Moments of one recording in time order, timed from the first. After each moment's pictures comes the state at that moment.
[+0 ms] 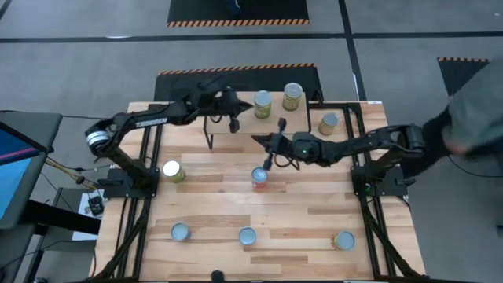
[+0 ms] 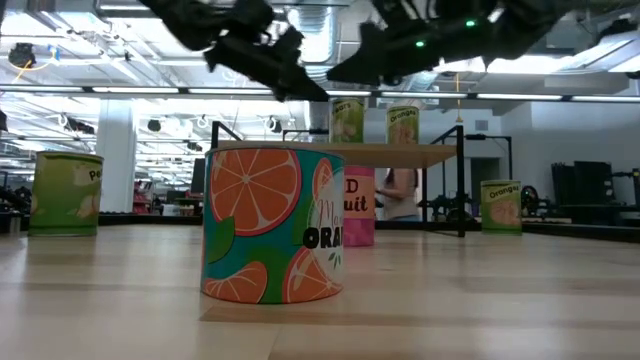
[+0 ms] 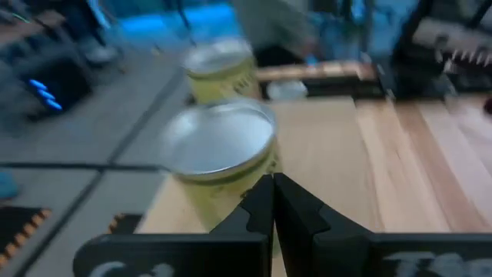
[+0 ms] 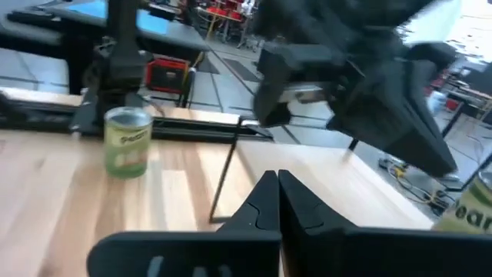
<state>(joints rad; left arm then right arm) 0.56 1.54 1.08 0.17 0.27 0.29 -0.08 1.55 0.81 0.68 0.33 -0.23</state>
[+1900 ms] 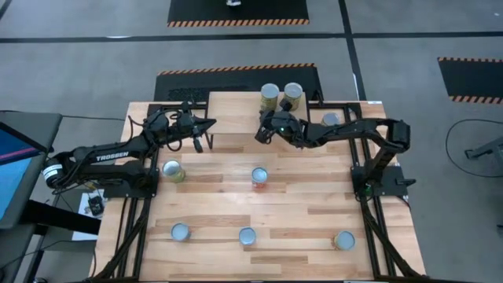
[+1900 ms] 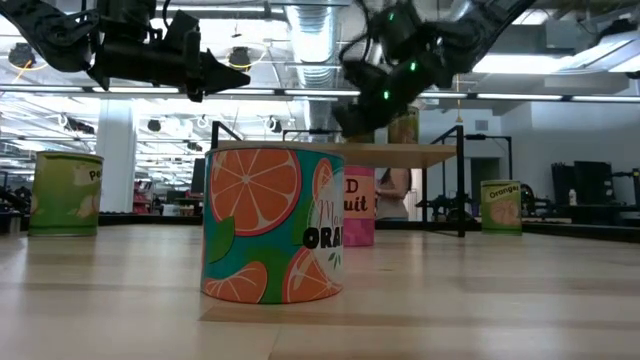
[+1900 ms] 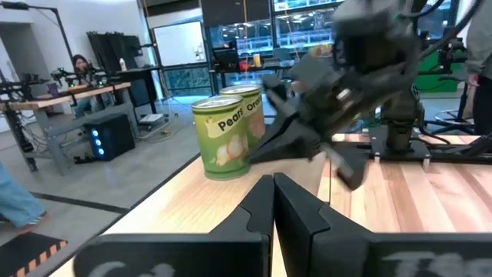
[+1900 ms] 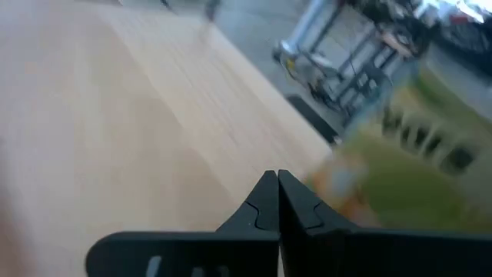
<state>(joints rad) 0.57 0.96 0.37 0.62 0.22 0.10 -0.27 1.69 1.02 0.31 0.58 -0.23</state>
